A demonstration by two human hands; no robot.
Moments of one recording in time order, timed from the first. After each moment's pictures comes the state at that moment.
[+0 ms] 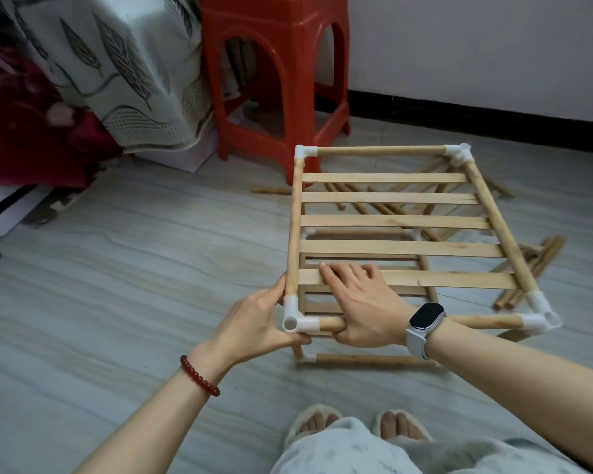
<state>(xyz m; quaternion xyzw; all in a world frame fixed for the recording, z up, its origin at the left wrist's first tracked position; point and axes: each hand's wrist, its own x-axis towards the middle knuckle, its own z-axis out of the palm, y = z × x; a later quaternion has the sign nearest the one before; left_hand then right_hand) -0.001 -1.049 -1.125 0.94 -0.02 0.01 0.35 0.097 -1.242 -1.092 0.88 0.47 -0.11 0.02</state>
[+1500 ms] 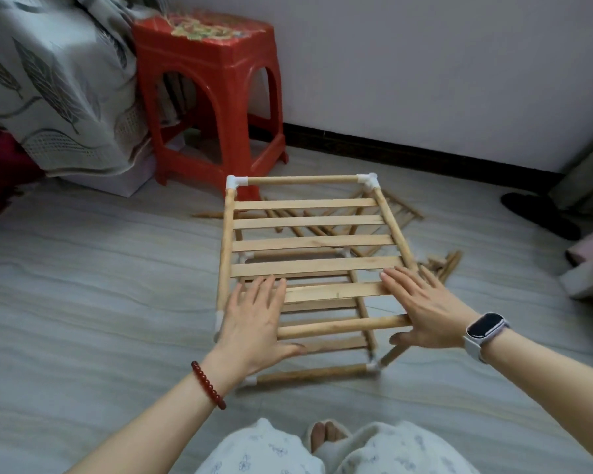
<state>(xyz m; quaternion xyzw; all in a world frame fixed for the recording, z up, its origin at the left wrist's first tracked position) 0.034 -1.142 -1.106 1.00 -0.05 -0.02 0.05 0.145 -1.434 -1.075 0.91 0.37 -0.11 0.16</state>
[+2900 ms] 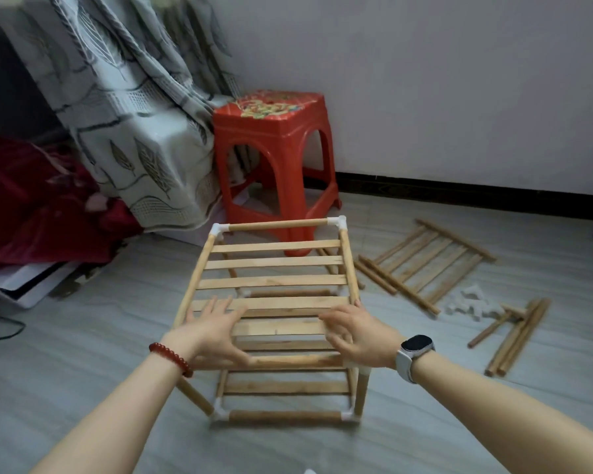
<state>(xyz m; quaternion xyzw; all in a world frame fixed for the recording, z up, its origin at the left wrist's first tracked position) 0.042 -1.007 -1.040 0.96 0.10 -0.27 0.04 0.142 -1.277 -1.071 0.87 0.43 -0.15 -0.21</state>
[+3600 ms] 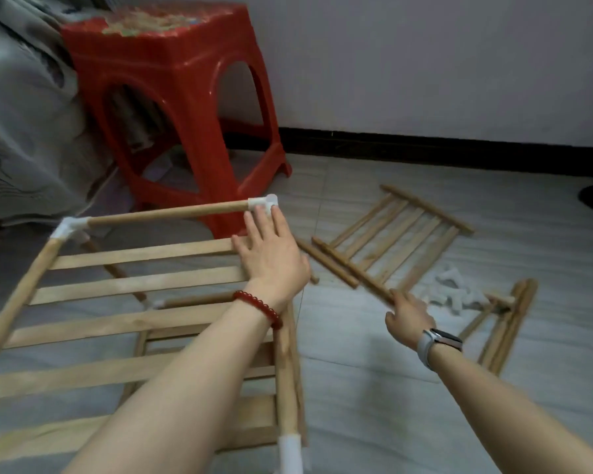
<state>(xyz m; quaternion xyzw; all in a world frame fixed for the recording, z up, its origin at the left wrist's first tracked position) 0.301 -1.170 -1.089 0.98 0.16 0.00 0.06 0.343 -1.390 -1.227 0.97 0.04 -0.17 -0.14</state>
